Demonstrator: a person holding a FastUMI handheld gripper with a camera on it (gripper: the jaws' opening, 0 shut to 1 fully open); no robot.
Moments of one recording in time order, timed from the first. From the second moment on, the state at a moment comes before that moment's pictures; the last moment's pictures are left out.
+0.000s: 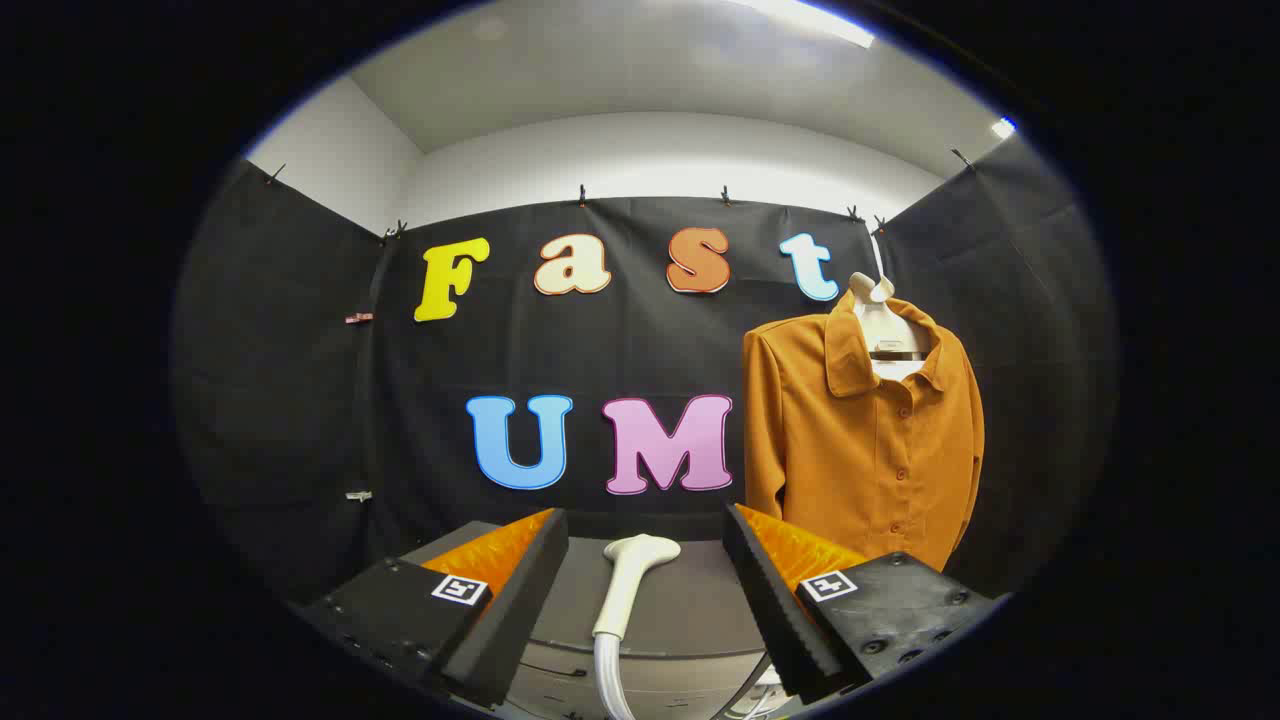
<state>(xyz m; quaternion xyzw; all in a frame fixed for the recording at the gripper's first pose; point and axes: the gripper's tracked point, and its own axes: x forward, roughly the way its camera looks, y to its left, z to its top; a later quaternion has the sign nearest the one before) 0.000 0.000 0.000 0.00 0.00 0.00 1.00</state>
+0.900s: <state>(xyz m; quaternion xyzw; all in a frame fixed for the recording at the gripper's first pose) -0.010 0.003 -0.009 0.00 0.01 -0.01 1.00</state>
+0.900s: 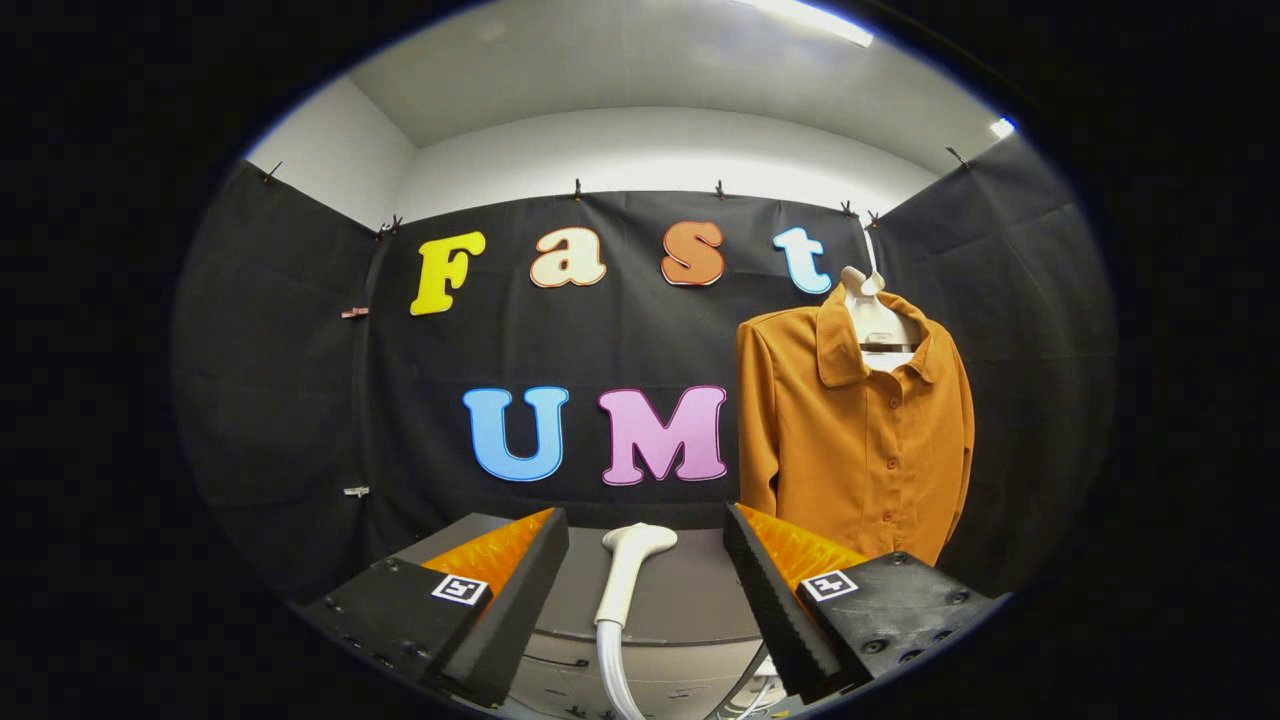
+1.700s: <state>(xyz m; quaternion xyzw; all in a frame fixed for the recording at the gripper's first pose) 0.009 0.042 -0.045 0.00 0.05 -0.07 1.00</state>
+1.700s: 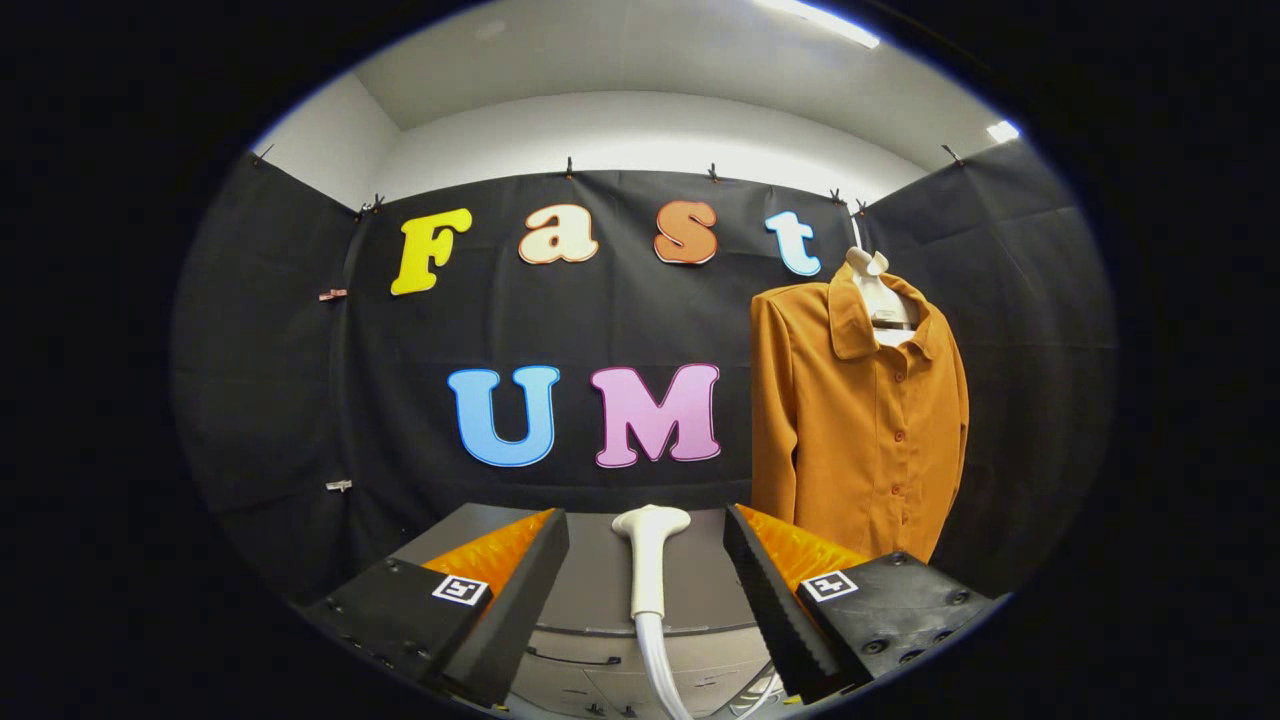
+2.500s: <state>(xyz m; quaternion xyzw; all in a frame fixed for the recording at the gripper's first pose) 0.126 0.034 -0.141 0.02 0.20 -0.07 0.98</state>
